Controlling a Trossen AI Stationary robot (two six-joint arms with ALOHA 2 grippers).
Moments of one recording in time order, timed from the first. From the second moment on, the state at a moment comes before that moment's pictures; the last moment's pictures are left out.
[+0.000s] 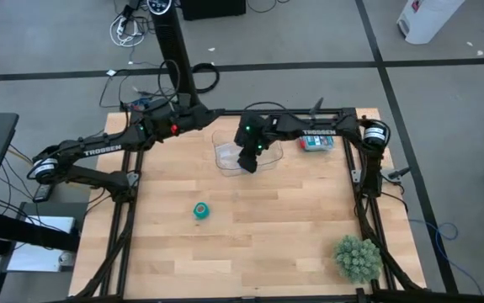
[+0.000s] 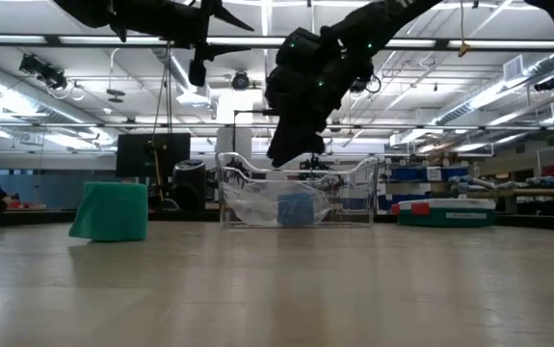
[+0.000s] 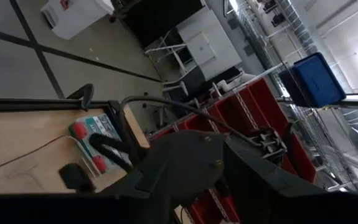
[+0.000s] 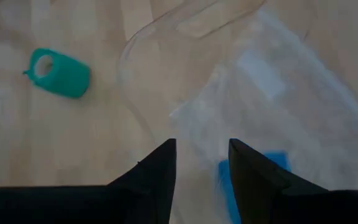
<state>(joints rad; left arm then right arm) 0.44 1.17 0.85 0.35 0.07 -1.02 -0.32 1.91 1.46 -0.49 -0.30 0.08</state>
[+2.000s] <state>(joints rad) 0.53 1.17 0.85 0.56 0.23 -0.92 -0.37 1.45 1.59 -0.42 -0.66 -0.06</state>
